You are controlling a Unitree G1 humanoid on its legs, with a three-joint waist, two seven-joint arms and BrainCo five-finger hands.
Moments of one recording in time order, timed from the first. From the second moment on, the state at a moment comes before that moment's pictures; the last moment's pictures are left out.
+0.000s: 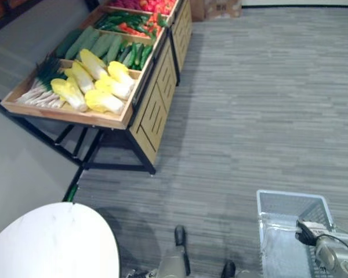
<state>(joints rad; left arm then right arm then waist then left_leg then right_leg) 0.18 0.08 0.14 1.06 0.15 -0.08 0.16 0.08 -0.64 0.16 0.62 -0.89 -0.14 -0.08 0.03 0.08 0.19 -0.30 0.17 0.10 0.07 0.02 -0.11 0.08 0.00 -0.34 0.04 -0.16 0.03</state>
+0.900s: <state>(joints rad) 0.09 0.12 0.05 1.04 0.16 -0.08 0.19 0.10 -0.52 0.07 0.71 -0.90 -0.08 -0.11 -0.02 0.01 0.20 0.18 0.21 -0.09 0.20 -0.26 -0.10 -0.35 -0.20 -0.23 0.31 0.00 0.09</state>
